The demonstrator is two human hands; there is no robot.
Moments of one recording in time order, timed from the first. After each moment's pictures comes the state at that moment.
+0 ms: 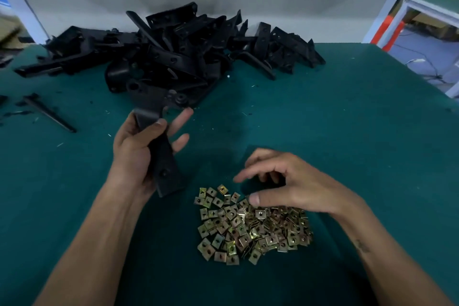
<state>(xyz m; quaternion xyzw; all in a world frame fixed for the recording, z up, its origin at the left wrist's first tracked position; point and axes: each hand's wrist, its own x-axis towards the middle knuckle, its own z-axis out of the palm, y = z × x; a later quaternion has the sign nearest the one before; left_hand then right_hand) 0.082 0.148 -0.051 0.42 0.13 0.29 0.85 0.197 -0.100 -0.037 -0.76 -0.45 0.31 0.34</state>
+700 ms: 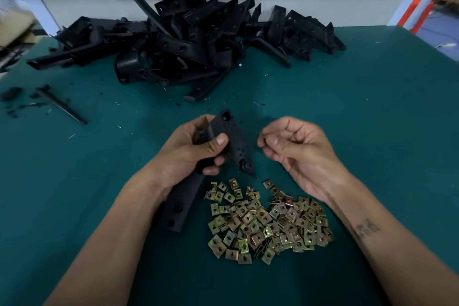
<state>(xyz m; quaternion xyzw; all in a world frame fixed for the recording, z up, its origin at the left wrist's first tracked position) 0.095 0.133 -0.060 0.58 0.03 0.03 0.82 0.207 -0.074 -0.058 -0.53 -0.24 0.32 0.75</state>
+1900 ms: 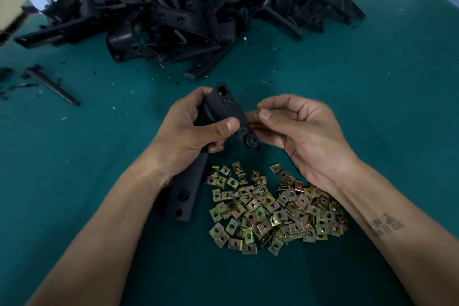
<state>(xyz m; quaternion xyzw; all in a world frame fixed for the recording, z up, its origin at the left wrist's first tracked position) 0.100 0.127 -0.066 0.63 0.03 0.10 0.77 0.190 -0.056 -0.049 -0.54 -0.15 0.32 0.77</state>
